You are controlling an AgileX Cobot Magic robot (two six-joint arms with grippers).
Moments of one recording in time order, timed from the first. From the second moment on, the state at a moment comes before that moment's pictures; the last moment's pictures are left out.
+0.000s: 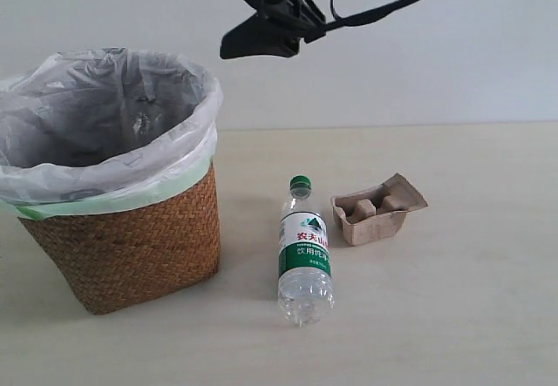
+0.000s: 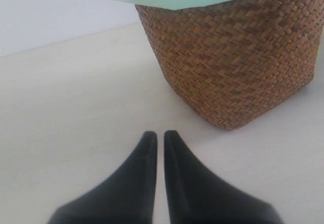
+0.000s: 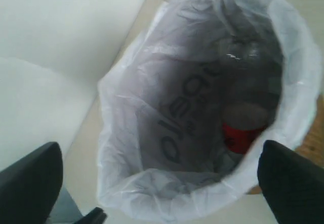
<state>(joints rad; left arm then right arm) -0.05 0.12 0.00 -0.08 0.30 0.27 0.60 1.72 -1.70 0.72 0.80 0.01</state>
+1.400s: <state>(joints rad) -0.05 0.12 0.00 -0.08 0.30 0.27 0.60 1.96 -1.42 0.23 0.80 0.31</state>
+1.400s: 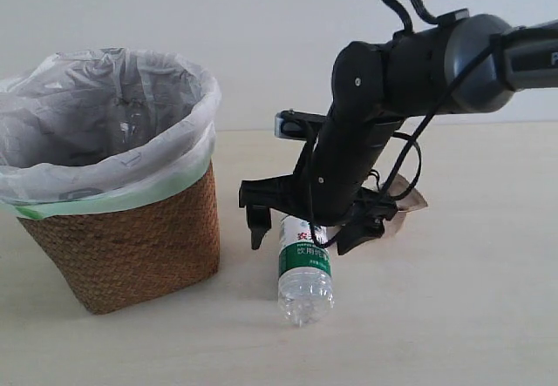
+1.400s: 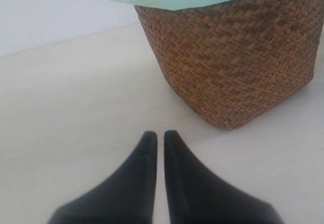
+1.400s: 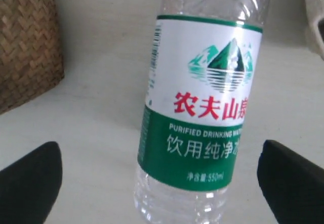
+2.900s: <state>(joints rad) -0.05 0.12 0.00 -0.08 0.30 0.27 0.60 1.52 -1.70 -0.50 1.21 0.54</state>
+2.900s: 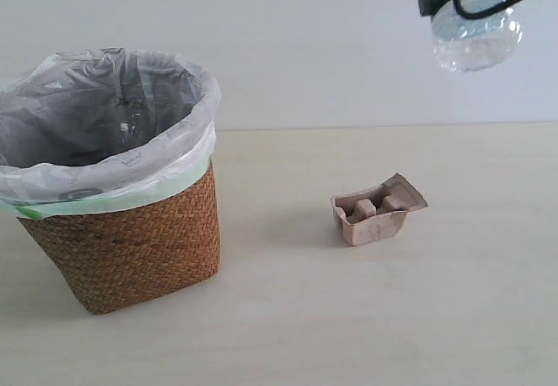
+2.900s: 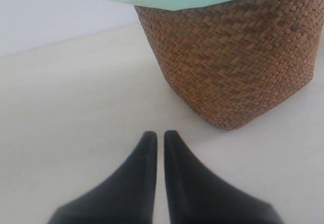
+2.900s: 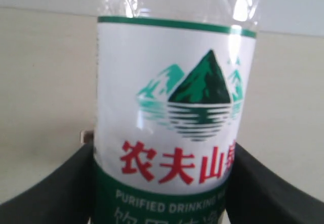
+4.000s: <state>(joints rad) -0.05 0.12 0.00 -0.08 0.30 0.27 0.73 1.85 -1.90 0.81 0.70 0.10</state>
